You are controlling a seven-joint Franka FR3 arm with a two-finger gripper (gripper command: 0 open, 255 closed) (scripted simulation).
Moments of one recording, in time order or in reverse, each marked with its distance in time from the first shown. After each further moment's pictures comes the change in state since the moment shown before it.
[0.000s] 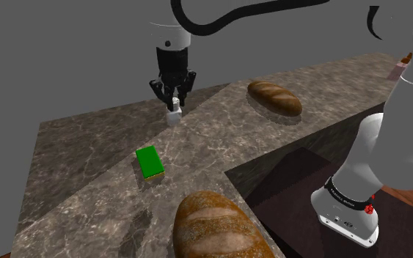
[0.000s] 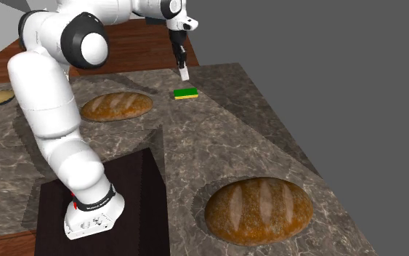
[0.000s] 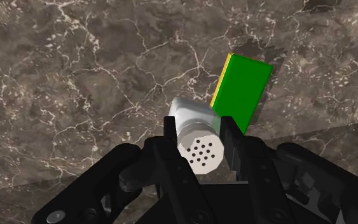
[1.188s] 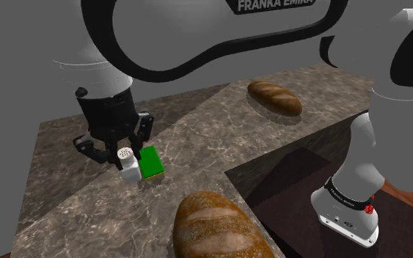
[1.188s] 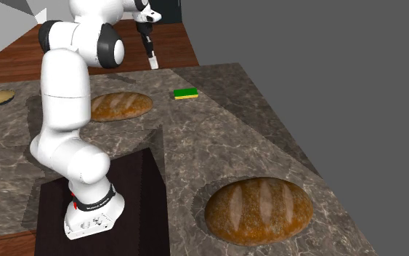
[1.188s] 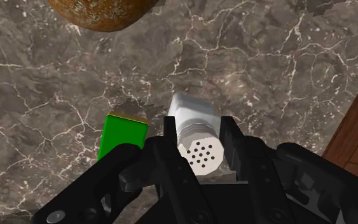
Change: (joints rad) arm 0.286 0.281 0.118 0.366 -0.113 -0.106 0.383
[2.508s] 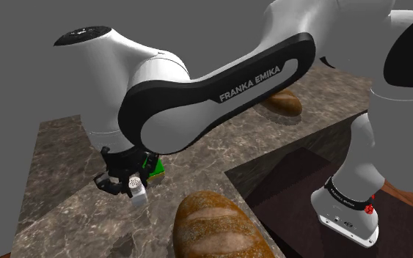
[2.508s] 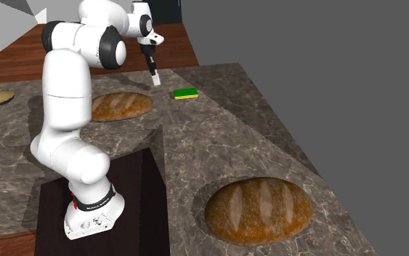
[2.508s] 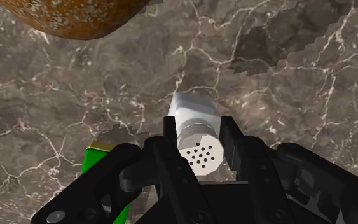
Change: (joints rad) arm -0.016 0.012 -0.007 -0.248 -0.010 0.257 0.018
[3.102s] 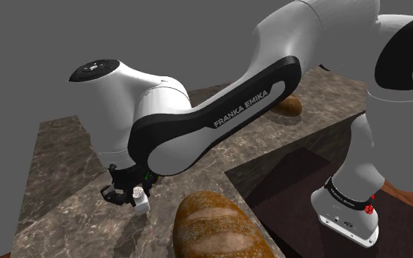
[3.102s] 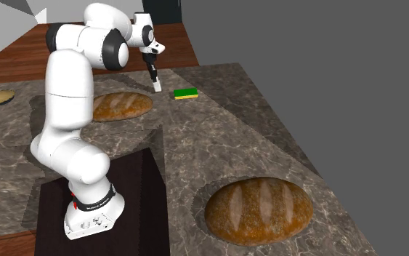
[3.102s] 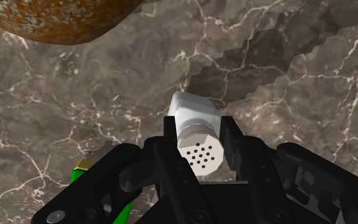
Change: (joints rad) arm 0.001 0.032 -0.007 -0.065 -0.014 0.095 0.010
